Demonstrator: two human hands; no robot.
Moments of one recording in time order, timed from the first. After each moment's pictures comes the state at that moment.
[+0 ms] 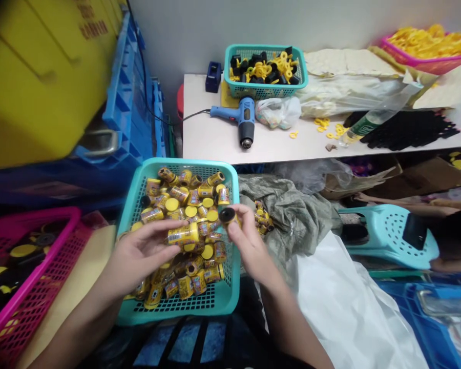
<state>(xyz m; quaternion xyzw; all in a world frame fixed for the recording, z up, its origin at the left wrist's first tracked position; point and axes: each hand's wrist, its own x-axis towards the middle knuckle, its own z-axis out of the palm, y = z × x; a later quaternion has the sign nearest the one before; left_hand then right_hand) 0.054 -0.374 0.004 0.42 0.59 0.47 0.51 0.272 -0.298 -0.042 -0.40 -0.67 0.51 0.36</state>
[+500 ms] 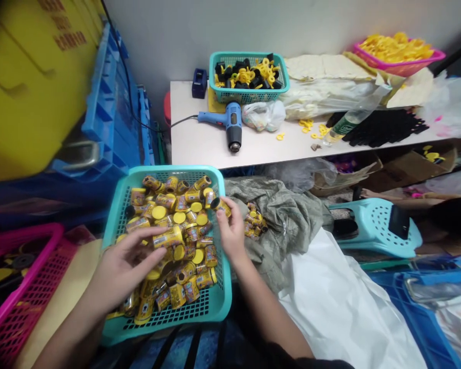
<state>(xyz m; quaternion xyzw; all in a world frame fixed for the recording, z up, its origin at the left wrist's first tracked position) 0.040 -0.372 -0.005 0.54 0.67 0.37 0.35 0.234 -0.275 -0.096 -0.51 -0.58 0.42 0.48</state>
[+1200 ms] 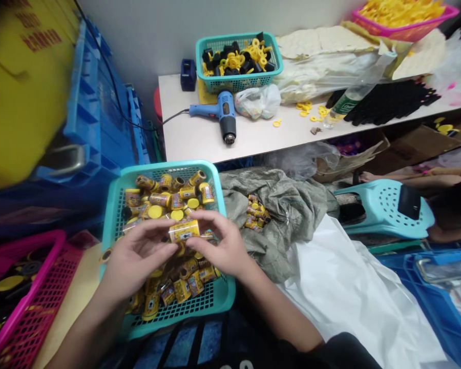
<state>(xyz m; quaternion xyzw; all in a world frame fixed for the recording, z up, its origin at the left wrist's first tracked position) 0.069 -0.352 0.007 0.47 0.57 0.49 0.47 0.242 -0.303 -0.044 -0.32 -0.61 0.58 0.44</state>
